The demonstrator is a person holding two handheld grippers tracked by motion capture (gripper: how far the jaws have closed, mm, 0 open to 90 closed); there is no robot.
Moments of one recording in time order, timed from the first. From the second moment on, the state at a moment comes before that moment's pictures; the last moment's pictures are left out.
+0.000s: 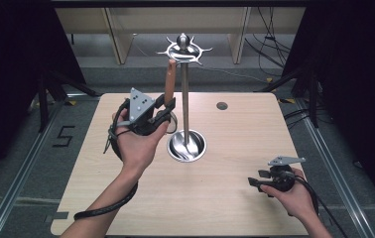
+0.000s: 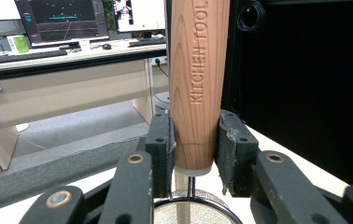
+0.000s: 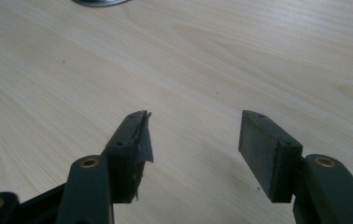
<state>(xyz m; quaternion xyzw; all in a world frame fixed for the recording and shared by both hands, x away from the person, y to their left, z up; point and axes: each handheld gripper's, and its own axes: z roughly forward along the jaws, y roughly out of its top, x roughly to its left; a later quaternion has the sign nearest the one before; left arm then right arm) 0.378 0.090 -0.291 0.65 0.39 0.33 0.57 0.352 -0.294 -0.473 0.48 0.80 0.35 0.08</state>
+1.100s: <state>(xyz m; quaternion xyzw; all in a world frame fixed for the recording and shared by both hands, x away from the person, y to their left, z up) 0.384 0.084 -0.289 0.65 0.39 0.36 0.55 0.353 -0.295 -0.474 0.47 0.80 0.35 0.10</state>
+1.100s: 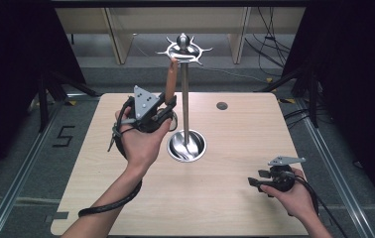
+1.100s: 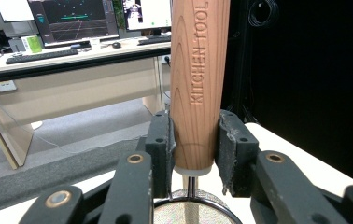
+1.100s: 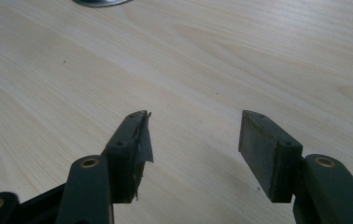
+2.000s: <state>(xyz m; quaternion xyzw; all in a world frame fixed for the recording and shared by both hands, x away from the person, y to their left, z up) 0.393 0.078 -0.289 0.65 0.39 0.37 0.54 0.353 -0.295 -0.474 0.48 0.80 0.35 0.09</state>
